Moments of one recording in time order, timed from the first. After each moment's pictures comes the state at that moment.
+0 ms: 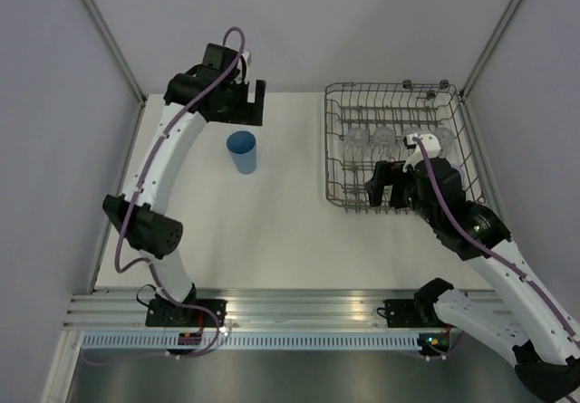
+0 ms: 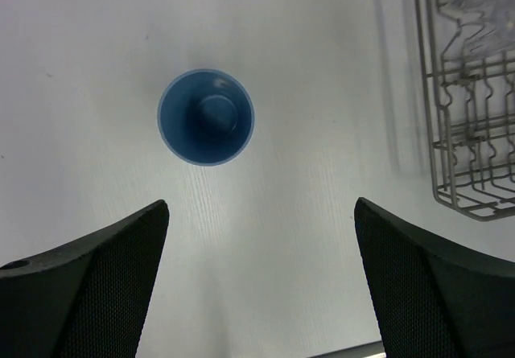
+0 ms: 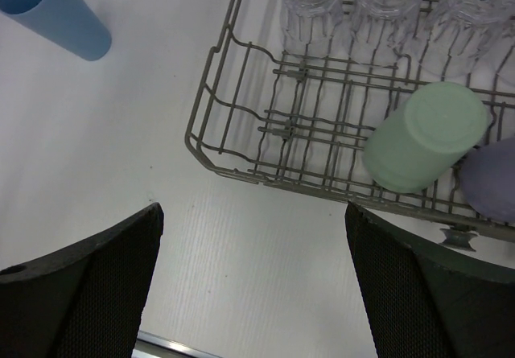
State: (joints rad) left arm -0.39 1.86 2.13 -1.15 -0.07 -0.18; right arm 0.56 0.82 1.01 -0.68 0.19 0.33
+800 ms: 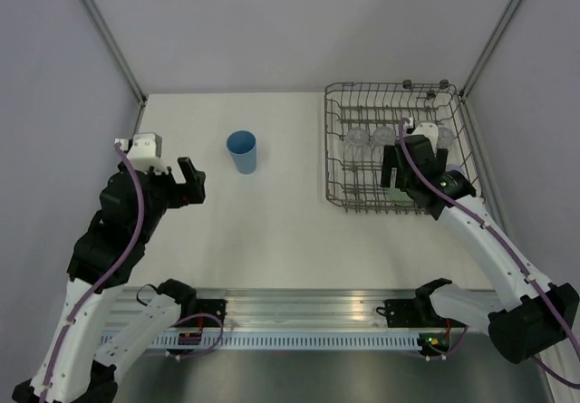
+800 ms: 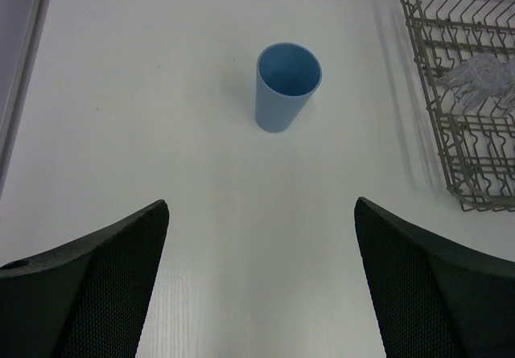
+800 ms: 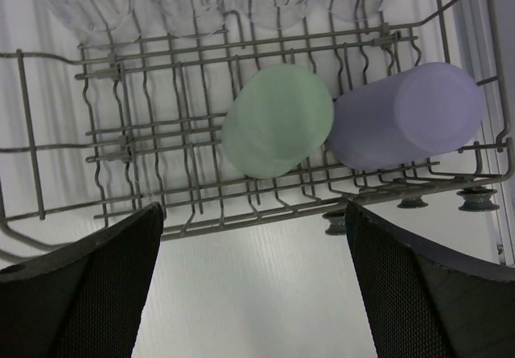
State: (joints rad) left arm -0.40 0.70 1.17 -0.81 -0.28 -0.25; right arm 0.41 1.11 1.04 -0.72 0.49 0.34
